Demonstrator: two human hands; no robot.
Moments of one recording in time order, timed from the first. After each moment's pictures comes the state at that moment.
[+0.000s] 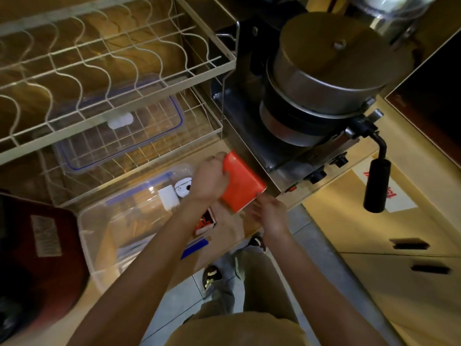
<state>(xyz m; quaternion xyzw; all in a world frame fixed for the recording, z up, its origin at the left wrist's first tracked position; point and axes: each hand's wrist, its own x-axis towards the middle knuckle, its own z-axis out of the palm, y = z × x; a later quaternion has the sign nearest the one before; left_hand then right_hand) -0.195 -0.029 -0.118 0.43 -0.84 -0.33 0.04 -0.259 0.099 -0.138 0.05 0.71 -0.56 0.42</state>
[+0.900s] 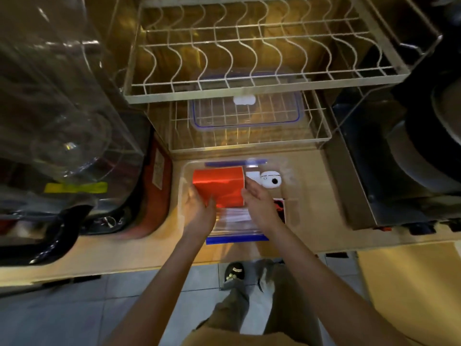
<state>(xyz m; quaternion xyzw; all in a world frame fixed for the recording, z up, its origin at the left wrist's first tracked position) 0.001 0.007 -0.156 0.69 -0.54 -0.42 0.23 -0.133 0.014 -0.163 -0.39 0.64 -0.39 0.54</state>
